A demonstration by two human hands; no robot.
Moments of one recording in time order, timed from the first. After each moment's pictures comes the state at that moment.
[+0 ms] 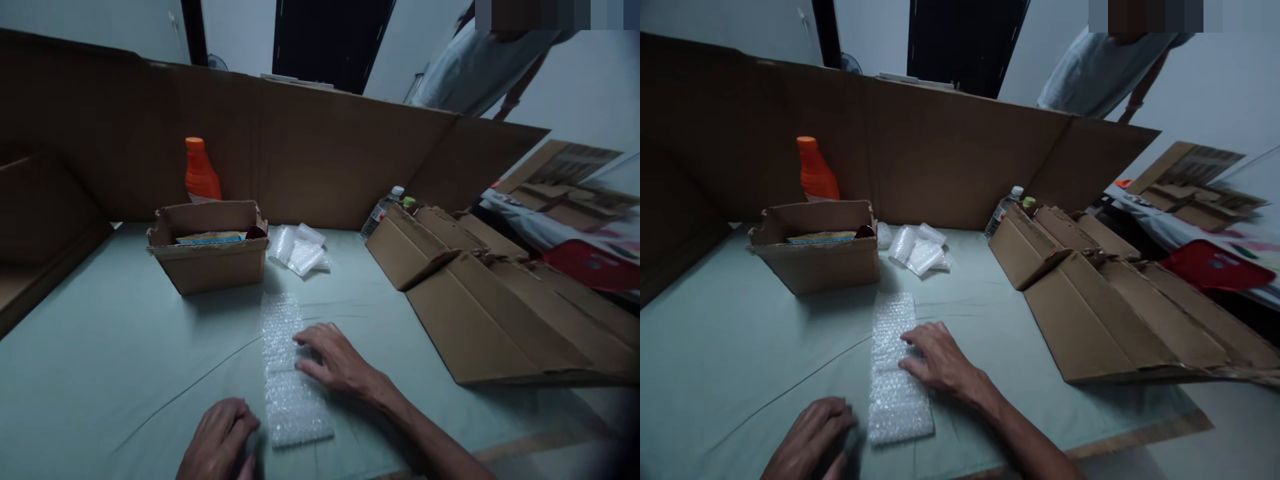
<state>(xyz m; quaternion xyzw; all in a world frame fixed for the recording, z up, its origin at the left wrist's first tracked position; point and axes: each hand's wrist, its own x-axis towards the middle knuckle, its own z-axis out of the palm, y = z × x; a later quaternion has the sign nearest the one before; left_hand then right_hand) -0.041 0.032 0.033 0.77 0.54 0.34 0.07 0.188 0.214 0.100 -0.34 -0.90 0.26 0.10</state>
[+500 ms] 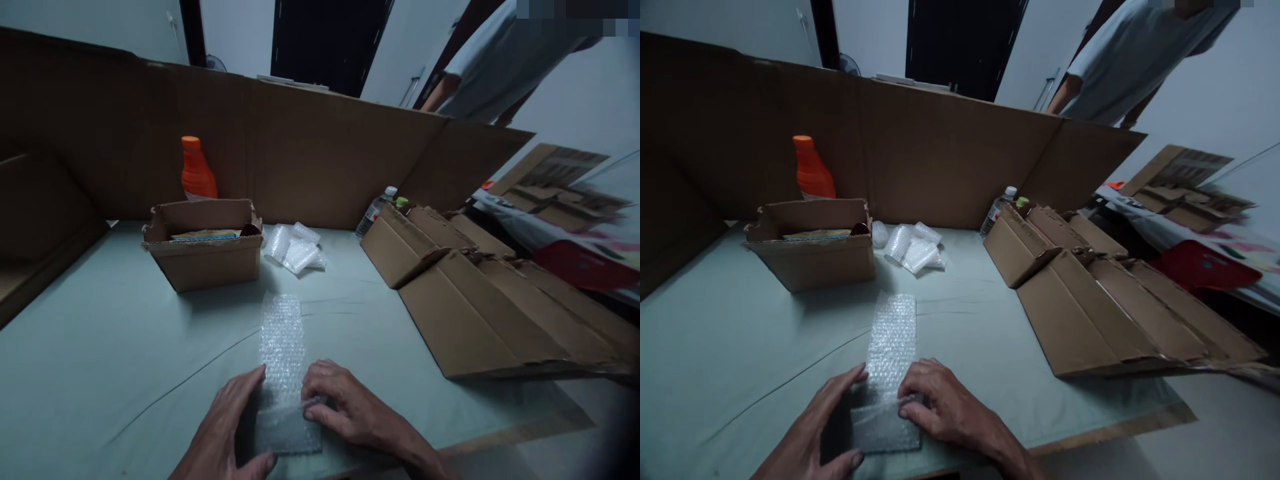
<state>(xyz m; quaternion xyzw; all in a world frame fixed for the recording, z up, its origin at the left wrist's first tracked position) -0.032 0.048 0.043 0.71 0.54 0.37 0.25 0.213 0.159 0.121 -0.29 -0.86 0.41 0.11</state>
